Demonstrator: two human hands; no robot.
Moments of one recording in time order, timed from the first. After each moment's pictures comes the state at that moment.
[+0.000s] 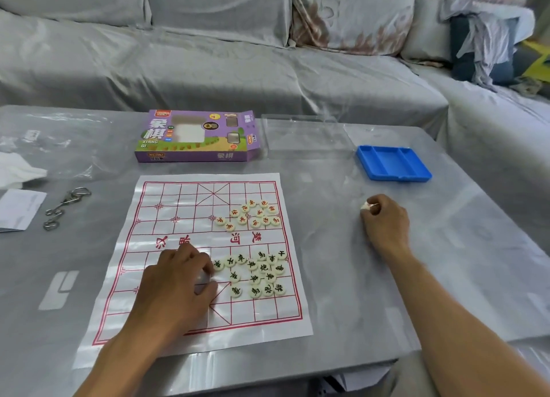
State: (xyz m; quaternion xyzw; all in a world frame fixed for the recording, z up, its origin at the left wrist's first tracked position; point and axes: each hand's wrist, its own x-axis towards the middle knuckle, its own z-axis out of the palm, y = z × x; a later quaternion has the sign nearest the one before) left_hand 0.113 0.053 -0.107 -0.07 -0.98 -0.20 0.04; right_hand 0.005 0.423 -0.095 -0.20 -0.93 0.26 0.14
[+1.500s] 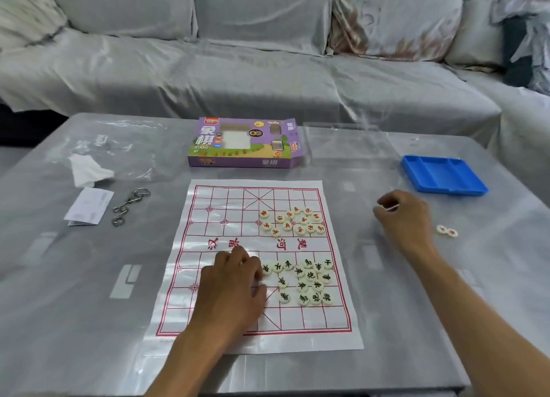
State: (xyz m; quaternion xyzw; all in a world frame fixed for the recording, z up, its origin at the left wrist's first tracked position) left_hand 0.118 0.060 -0.096 -0.05 -0.98 -0.20 0.04; right_hand -0.010 0.357 -0.072 -0.11 -0.94 0.27 0.16
